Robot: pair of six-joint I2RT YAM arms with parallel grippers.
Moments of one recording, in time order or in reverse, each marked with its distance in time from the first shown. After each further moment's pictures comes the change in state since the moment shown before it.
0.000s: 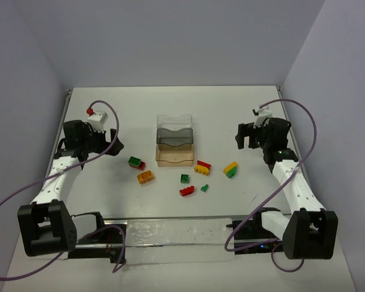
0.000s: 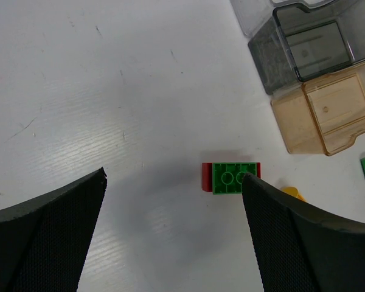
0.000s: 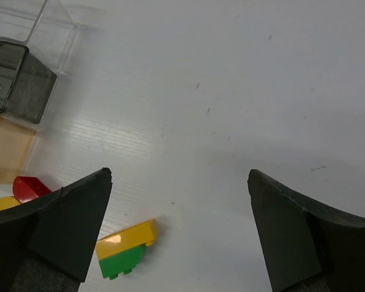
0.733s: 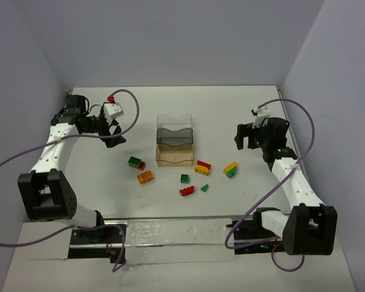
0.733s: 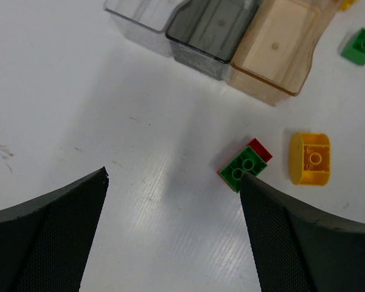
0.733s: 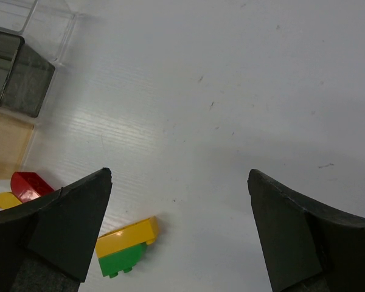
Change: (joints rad) left arm -0.027 0.275 0.459 -0.465 0.335 0.763; right arm 0.000 0.028 0.003 -0.003 -0.009 -0.005
